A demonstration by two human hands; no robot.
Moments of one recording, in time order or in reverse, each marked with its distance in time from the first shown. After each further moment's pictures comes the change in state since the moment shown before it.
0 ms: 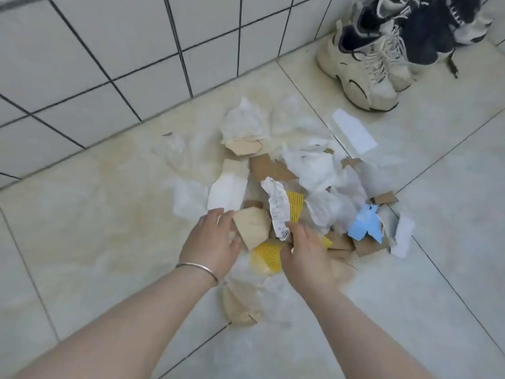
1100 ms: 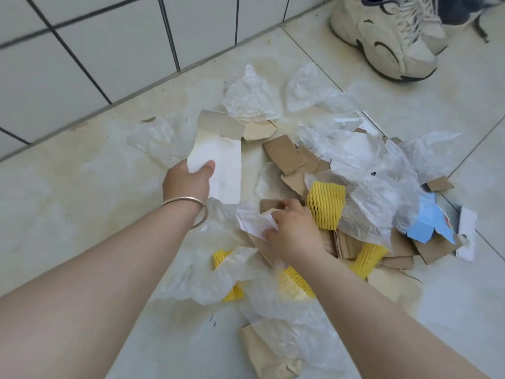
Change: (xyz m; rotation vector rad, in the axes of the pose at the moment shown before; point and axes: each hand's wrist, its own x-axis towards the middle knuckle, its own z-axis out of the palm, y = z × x) left_hand 0.138 -0.069 0.012 -0.933 0.383 -0.374; right_hand 0.096 -0.027 0.090 -0.043 -0.103 0.024
